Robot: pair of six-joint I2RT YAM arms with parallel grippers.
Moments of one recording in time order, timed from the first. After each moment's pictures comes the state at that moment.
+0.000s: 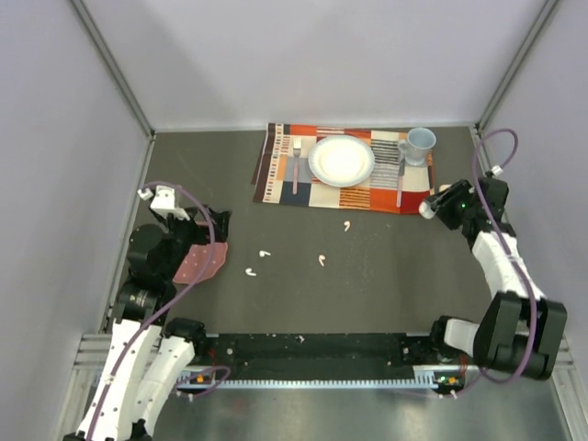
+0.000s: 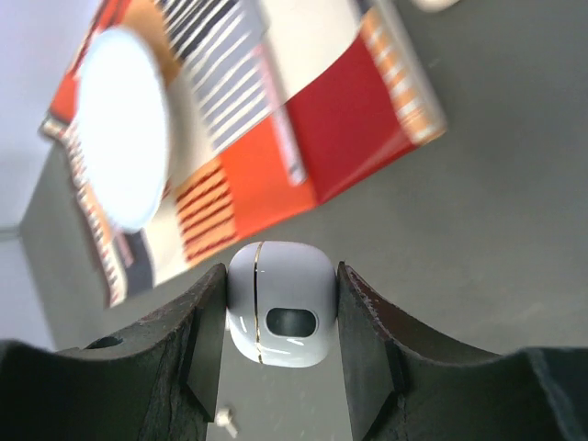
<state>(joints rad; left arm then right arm) -0.19 0.55 0.71 -0.31 0.06 -0.21 -0.23 1.26 0.78 -0.19 -0.22 0.70</state>
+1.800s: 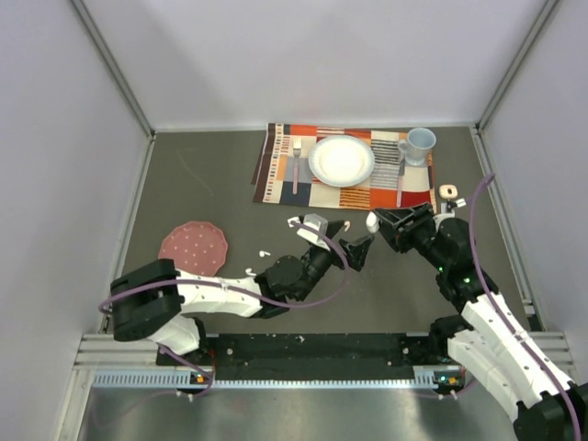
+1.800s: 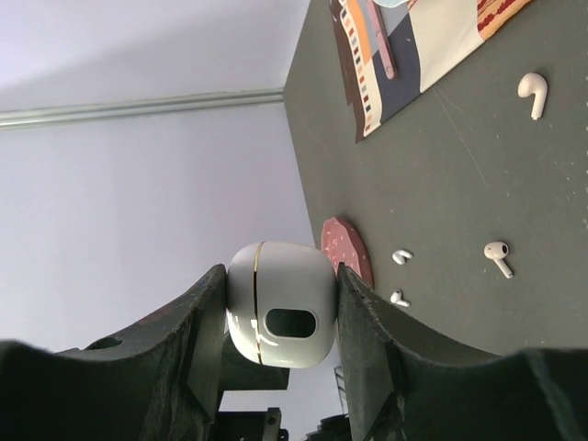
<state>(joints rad) -1.26 1.47 0.66 1.04 -0.56 -0.27 0.33 0.67 0.46 -0.02 -0.18 1.44</state>
